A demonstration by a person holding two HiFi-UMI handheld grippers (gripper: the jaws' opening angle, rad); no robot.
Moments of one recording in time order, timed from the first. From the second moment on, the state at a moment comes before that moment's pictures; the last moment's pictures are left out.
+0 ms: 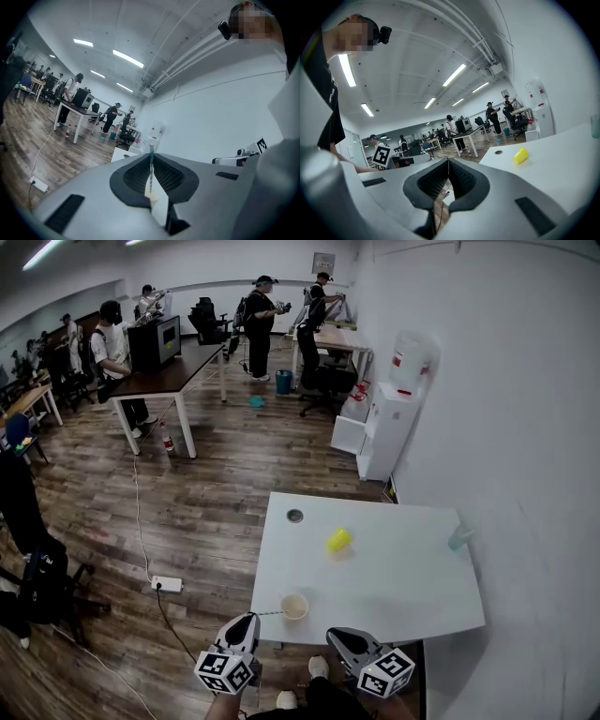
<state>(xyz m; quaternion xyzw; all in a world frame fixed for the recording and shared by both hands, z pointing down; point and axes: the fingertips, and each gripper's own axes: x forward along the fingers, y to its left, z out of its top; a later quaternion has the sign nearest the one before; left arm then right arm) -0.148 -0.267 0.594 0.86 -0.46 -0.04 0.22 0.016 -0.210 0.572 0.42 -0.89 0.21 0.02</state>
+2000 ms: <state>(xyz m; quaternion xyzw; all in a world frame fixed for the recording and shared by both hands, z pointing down) -0.112 -0.286 0.682 0.81 -0.50 0.07 0.29 0.043 -0.272 0.602 0.35 -0.91 0.23 0.06</state>
